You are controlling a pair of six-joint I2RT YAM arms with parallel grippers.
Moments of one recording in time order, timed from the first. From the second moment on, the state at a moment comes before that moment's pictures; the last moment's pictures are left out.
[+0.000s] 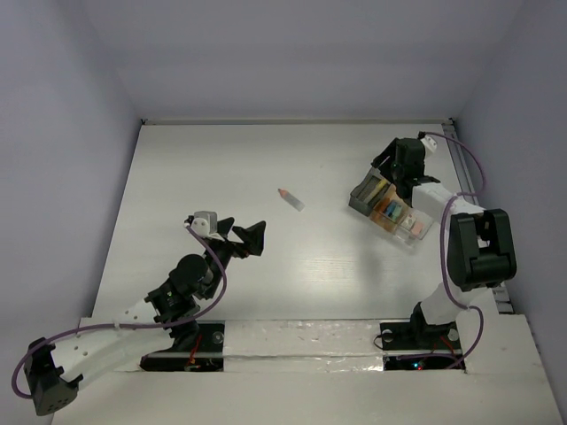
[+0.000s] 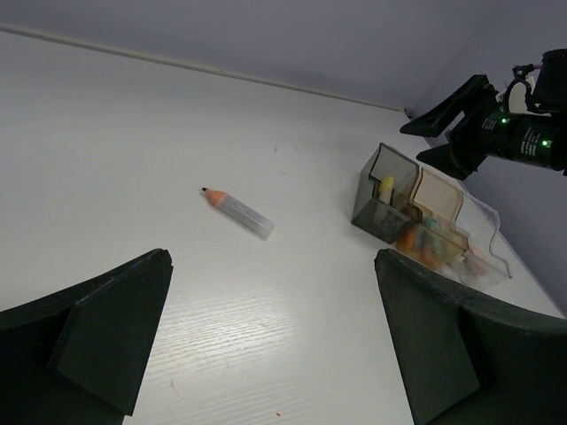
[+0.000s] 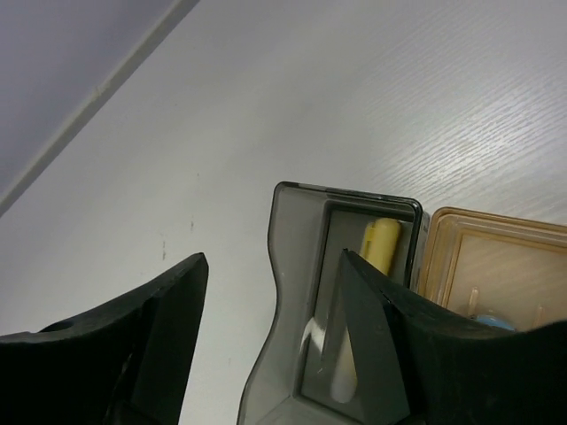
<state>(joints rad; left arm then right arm) -0.98 0.51 0.28 0.29 -0.62 -0.38 0.12 1.66 1.03 0.12 0.23 0.74</state>
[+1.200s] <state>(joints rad) -0.98 0.49 0.27 0.29 -0.62 -0.39 0.59 2.27 1.91 -0.65 -0.16 0.02</state>
